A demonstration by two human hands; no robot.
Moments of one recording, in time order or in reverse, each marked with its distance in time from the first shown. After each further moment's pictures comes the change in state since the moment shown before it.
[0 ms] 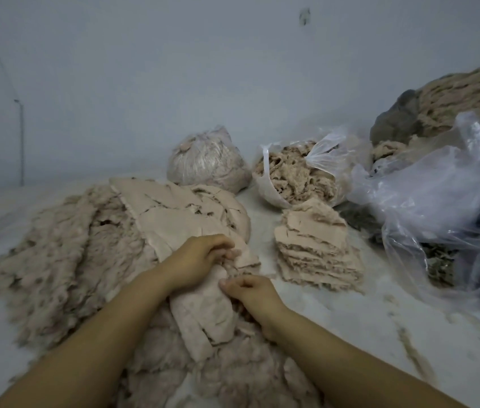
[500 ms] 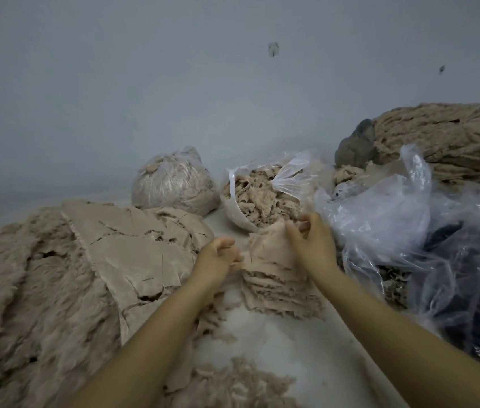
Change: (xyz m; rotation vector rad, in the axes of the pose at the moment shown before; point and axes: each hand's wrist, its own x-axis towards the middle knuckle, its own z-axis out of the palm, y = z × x) left_hand 0.074 0.066 0.060 -0.885 0.274 -0.390; right_hand 0.032 -0.078 -0.149 -0.564 0.729 -0.400
